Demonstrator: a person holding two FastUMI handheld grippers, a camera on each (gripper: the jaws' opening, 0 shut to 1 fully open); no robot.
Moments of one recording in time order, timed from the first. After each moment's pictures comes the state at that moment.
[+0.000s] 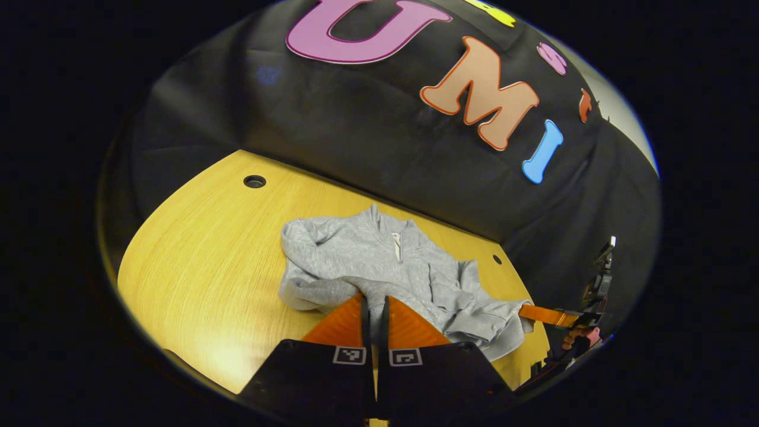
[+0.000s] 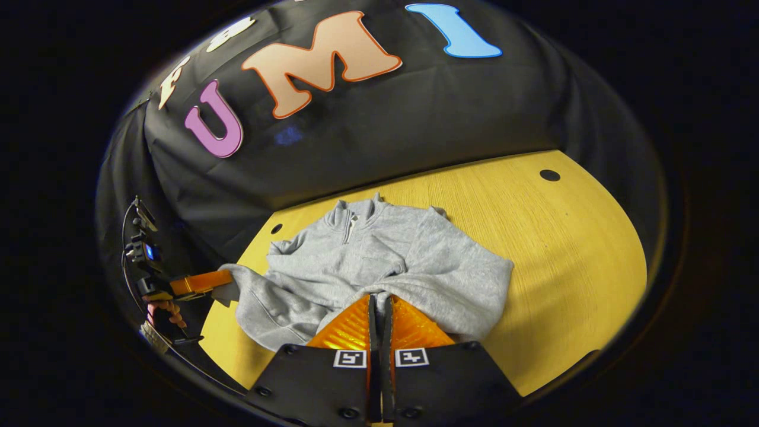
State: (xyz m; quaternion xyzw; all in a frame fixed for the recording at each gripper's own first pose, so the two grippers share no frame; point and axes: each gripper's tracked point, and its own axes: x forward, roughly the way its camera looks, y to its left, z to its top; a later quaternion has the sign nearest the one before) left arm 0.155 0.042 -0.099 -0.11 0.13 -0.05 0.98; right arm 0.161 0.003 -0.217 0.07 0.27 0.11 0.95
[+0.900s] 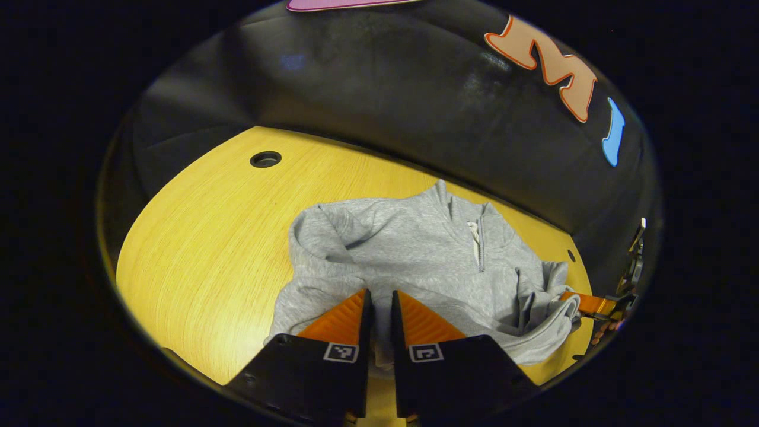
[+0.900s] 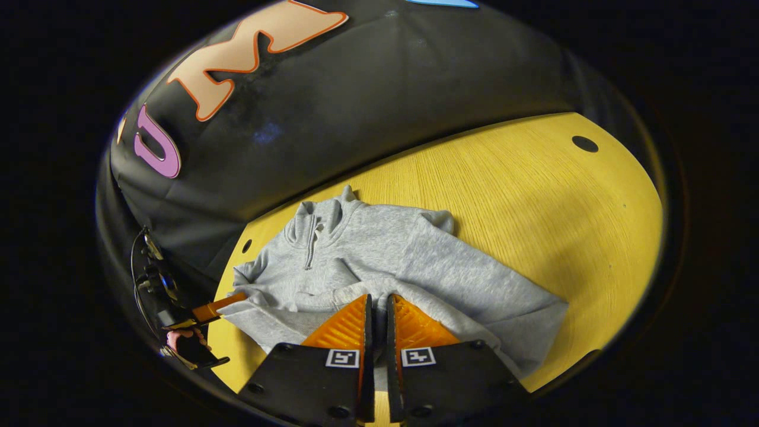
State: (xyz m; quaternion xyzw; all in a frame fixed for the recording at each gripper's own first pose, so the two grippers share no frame) left arm 0.253 0.099 -0.157 -0.08 0.19 0.07 0.98; right arm 0.275 0.003 -0.272 0.13 0.33 0.10 0.93
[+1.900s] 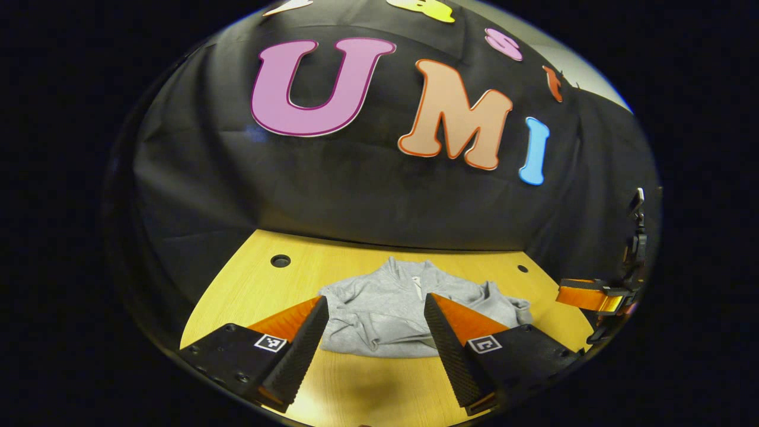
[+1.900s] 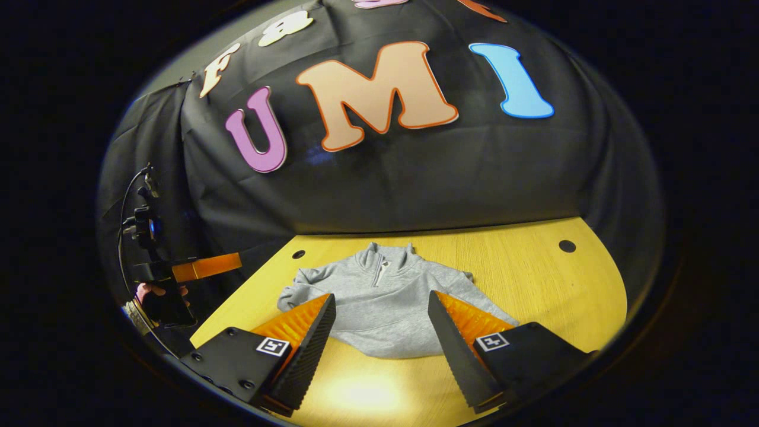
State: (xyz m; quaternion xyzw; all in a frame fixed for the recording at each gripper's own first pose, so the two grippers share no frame) left arm 0.089 0.048 -0.006 0.04 0.03 -0.01 1.00; right arm 0.124 0.058 -0.122 0.00 0.16 0.16 0.97
